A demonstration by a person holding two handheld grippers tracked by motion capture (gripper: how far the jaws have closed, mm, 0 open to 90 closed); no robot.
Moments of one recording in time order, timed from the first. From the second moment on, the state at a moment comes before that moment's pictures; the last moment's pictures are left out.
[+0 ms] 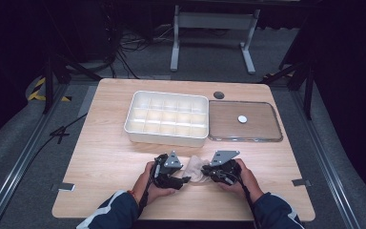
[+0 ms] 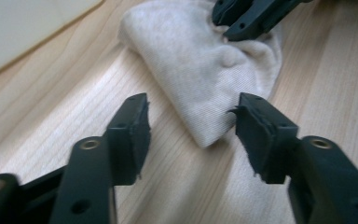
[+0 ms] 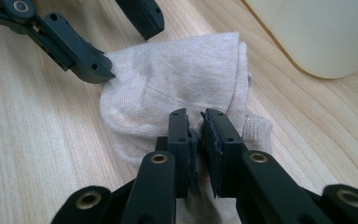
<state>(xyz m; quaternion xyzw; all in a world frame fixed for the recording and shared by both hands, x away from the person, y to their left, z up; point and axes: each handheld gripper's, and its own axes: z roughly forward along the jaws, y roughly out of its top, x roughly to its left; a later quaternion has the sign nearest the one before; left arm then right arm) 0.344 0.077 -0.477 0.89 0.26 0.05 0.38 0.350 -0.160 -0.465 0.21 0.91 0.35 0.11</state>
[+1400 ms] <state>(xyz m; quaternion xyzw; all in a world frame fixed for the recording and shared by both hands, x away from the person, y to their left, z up) 0.346 0.066 -0.464 0.85 0.26 0.03 0.45 0.348 -0.149 -0.466 0.20 0.91 0.35 0.13</state>
